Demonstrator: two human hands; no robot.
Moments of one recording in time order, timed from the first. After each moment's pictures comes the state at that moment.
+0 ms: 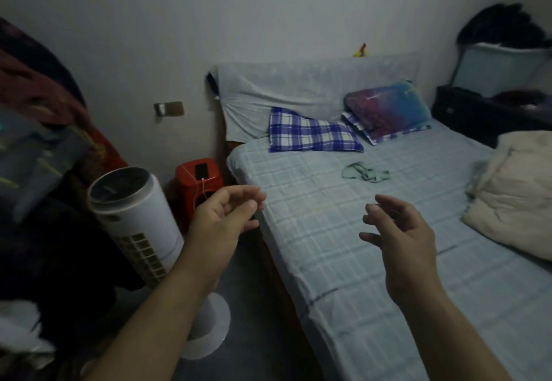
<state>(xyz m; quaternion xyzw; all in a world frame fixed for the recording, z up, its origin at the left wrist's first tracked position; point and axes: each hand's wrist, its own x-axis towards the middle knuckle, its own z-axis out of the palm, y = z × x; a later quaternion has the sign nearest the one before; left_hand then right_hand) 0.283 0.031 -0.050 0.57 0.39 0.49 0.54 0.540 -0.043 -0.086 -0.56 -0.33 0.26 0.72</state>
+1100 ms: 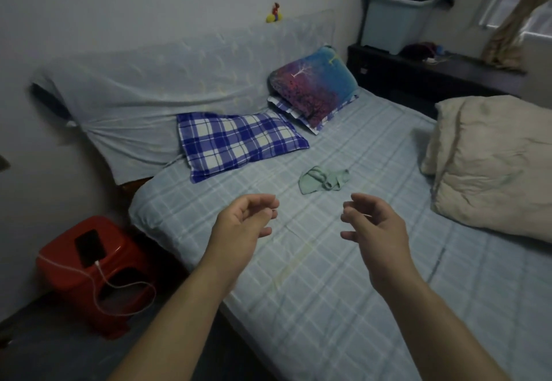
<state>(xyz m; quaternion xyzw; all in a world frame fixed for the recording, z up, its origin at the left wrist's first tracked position) 0.495 0.521 -0.120 0.61 0.31 0.29 0.67 0.666 0.368 -0.126 -0.69 -0.18 0.17 0.68</state>
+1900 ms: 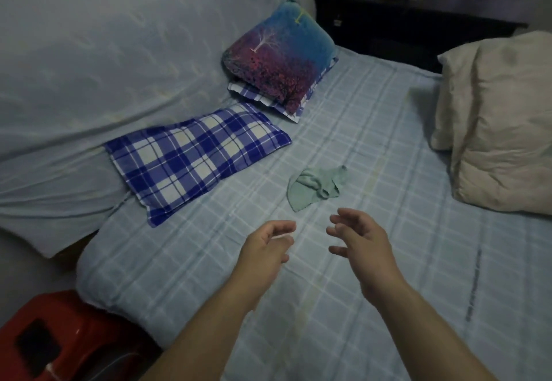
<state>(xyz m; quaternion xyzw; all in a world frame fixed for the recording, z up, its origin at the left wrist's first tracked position) 0.734 0.670 -0.229 0.64 0.35 0.08 0.68 0.849 0.524 -0.230 -0.70 -0.03 0.25 0.67</state>
